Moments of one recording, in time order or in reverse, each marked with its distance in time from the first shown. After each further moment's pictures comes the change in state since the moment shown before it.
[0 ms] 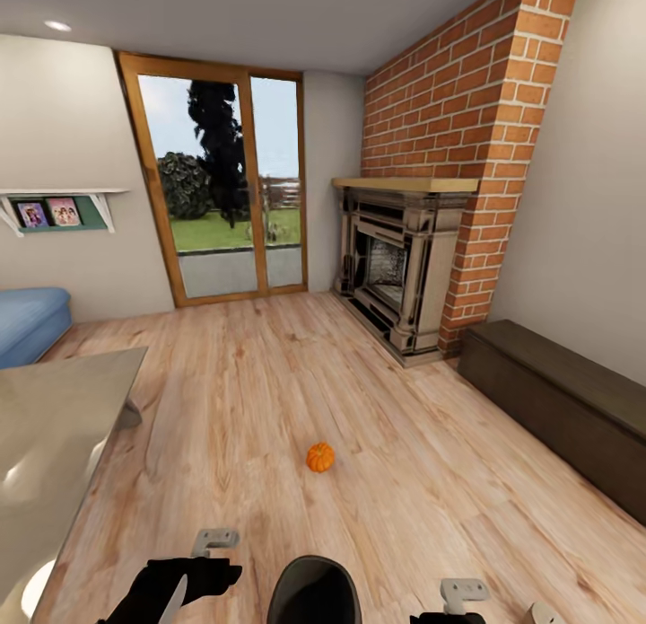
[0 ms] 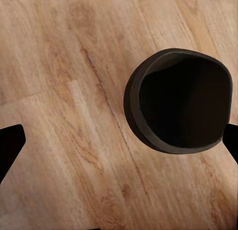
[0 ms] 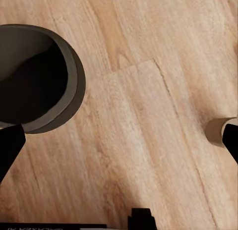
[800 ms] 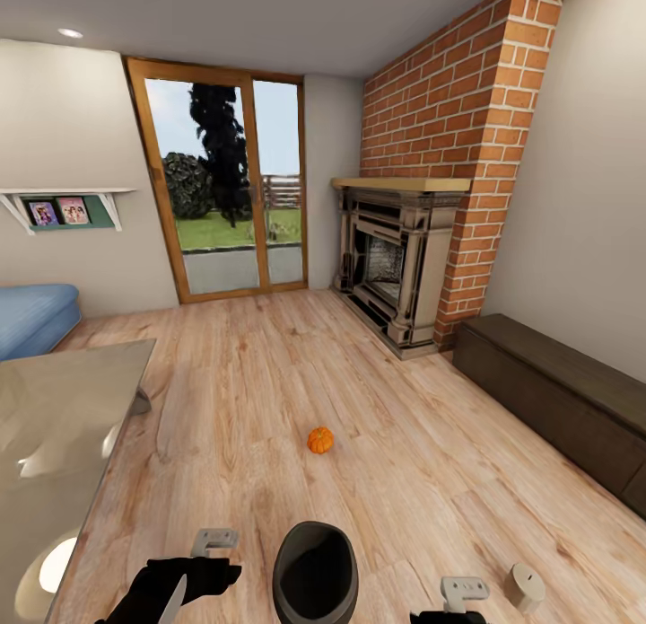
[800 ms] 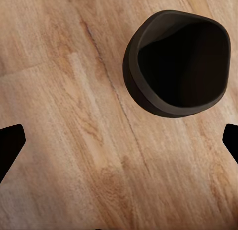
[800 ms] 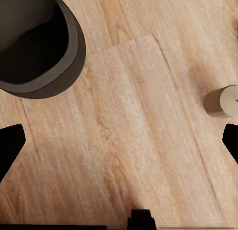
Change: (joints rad) left arm 0.000 0.001 0.000 -0.001 -0.001 0.000 0.000; right arm 0.000 0.000 0.000 -0.005 0.000 0.001 -0.001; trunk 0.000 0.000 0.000
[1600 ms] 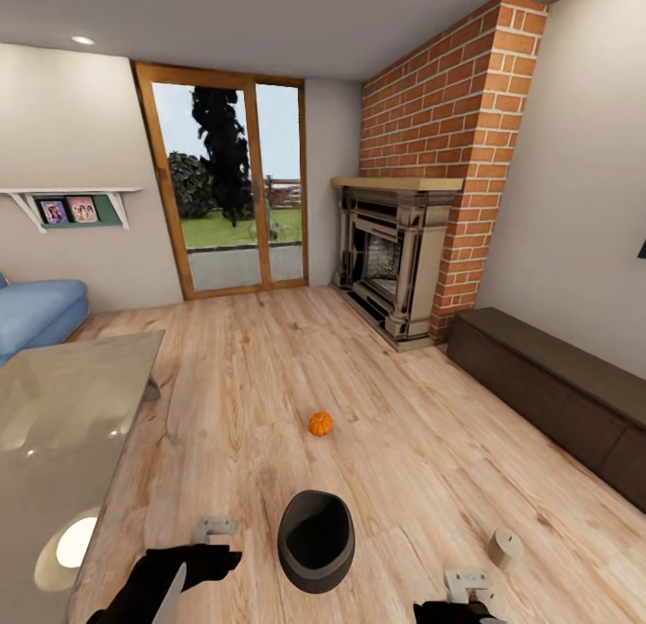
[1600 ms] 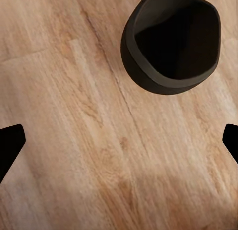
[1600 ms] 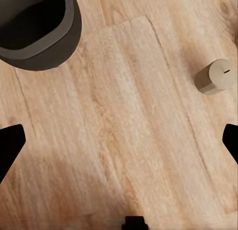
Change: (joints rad) left arm 0.000 0.003 0.000 -0.067 0.002 0.019 -0.003; right arm 0.000 -0.008 -0.001 -0.046 0.007 0.022 -0.008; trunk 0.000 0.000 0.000
